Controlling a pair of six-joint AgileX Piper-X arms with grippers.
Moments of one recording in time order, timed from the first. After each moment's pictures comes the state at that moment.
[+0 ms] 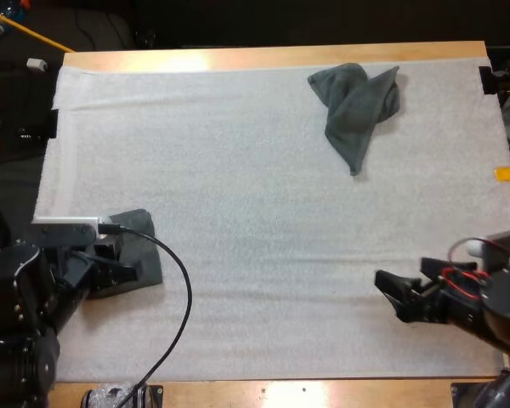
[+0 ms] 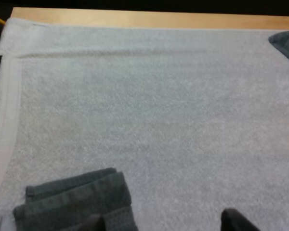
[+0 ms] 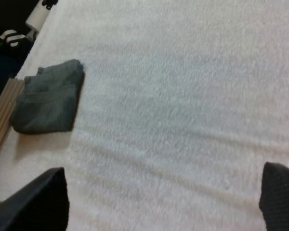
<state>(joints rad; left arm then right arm) 0.12 0.60 -0.99 1.16 0.21 -1.76 0.81 0.63 -0.87 0.95 0.04 -1.26</state>
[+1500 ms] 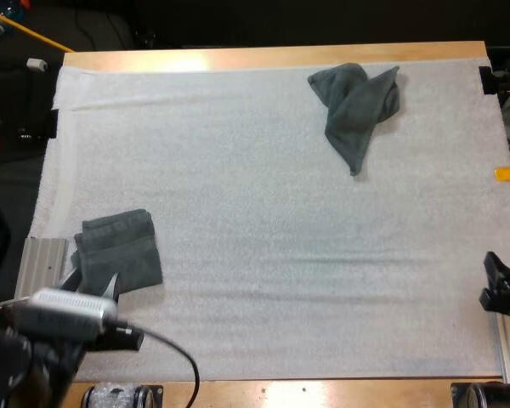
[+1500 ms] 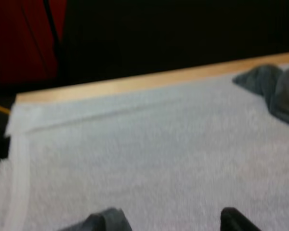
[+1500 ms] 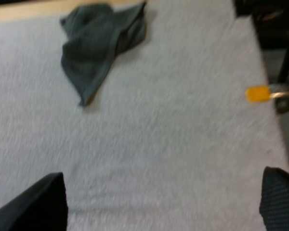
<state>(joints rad) 0.01 0.28 -0.99 1.20 0.15 -1.69 -0.03 0.34 -0.87 1.15 -0.06 -1.80</state>
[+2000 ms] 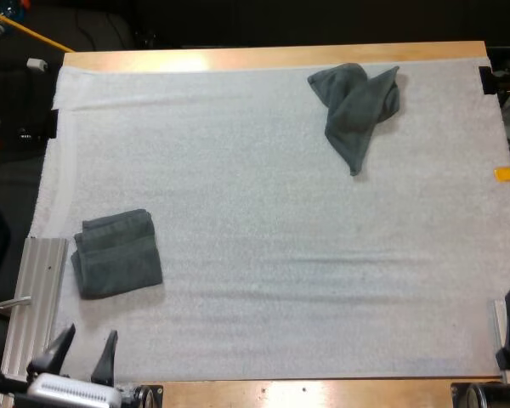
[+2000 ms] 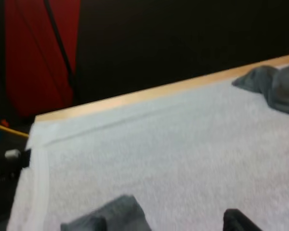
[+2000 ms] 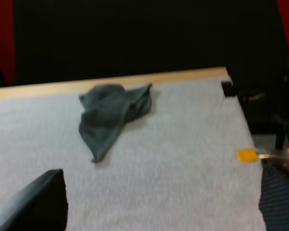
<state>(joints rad) 0.01 0.02 -0.96 1.37 0.14 -1.60 -0.03 0.04 -0.87 1.16 -0.06 -1.80</state>
